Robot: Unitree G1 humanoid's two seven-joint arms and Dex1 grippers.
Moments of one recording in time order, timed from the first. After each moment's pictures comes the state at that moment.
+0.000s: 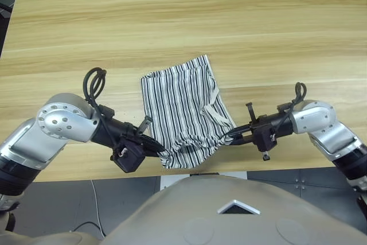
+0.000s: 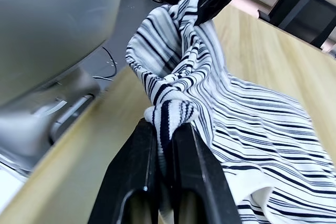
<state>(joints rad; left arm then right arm) 0.04 1.24 -0.38 -0.38 -0.26 -0.50 -1.34 -0.07 -0.85 0.61 -0.19 0.31 -0.41 1.19</state>
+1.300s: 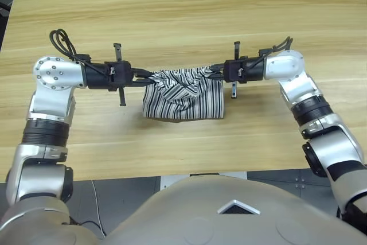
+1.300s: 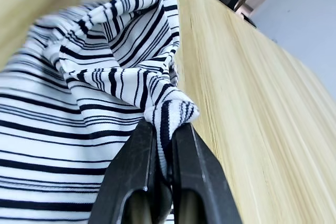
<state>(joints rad) -0.28 0.77 -0.20 0.38 -0.21 -0.38 -1.30 -0.57 -0.34 0.45 0.68 -0.06 -0.58 1.02</state>
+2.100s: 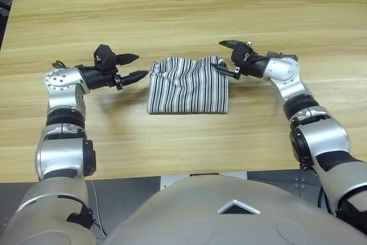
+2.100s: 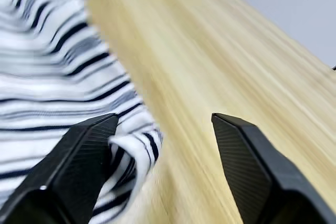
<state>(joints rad) -0.46 0.59 0.01 1.04 -0.21 -0.40 -1.27 -0.63 -0.20 0.20 1.12 -0.03 -0.66 0.81</state>
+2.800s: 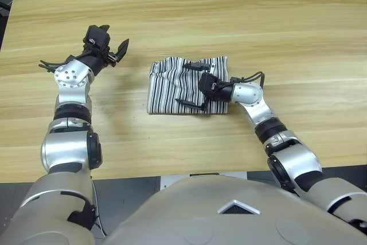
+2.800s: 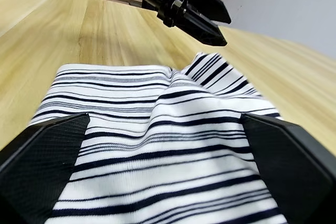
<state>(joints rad) -0.52 0.55 0.04 1.14 0.03 -0.53 -0.57 -0.43 -0.02 0.37 0.90 -0.08 -0.58 0.84</state>
